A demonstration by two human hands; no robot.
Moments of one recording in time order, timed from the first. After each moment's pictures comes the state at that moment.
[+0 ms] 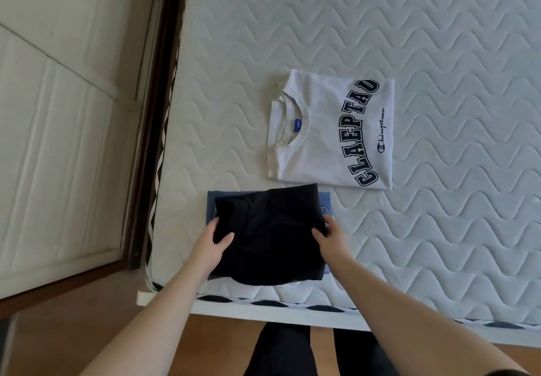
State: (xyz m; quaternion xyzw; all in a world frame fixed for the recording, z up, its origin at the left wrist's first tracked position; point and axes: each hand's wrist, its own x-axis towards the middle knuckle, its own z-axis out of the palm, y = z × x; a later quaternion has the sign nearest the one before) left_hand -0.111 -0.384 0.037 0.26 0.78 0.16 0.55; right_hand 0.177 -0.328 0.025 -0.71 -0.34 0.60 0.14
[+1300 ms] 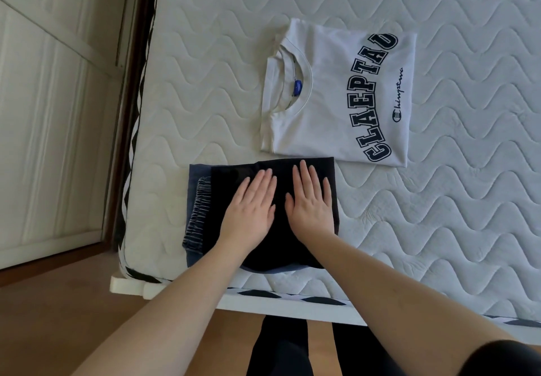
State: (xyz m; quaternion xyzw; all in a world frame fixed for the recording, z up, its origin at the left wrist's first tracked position) left_hand -0.019 -0.354 -0.022 0.77 0.62 -0.11 0.07; right_hand 0.139 -0.320 -0.044 -0.62 -0.75 0.21 -0.05
